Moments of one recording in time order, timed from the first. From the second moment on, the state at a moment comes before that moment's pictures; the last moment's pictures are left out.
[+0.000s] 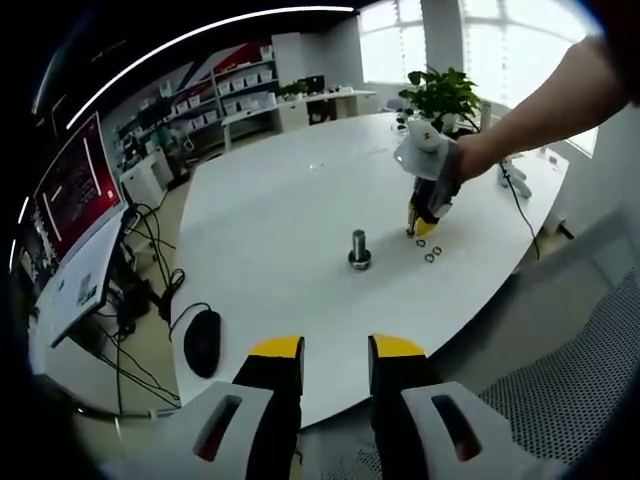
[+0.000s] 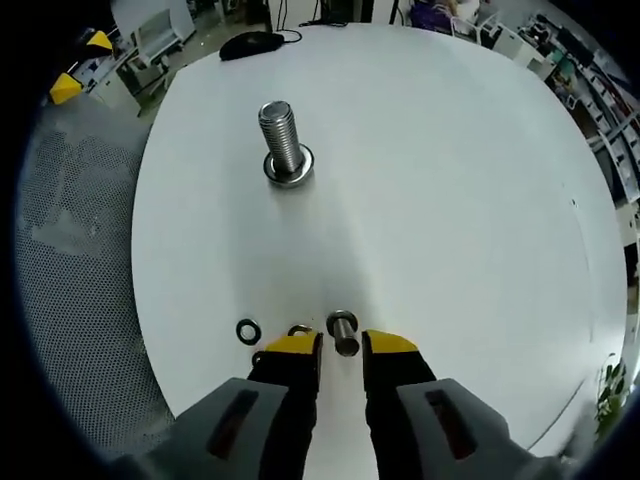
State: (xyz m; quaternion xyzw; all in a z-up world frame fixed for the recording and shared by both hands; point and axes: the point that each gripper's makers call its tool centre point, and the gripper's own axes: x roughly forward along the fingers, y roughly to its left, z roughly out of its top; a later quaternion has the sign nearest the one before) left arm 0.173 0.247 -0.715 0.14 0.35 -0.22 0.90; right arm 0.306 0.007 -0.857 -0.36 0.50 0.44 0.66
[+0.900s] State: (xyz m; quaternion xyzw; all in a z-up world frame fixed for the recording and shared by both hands) left arm 0.173 0.250 -0.716 0.14 0.35 -0.22 0.90; right arm 0.254 0.006 -0.865 -0.34 0.51 0.47 0.63
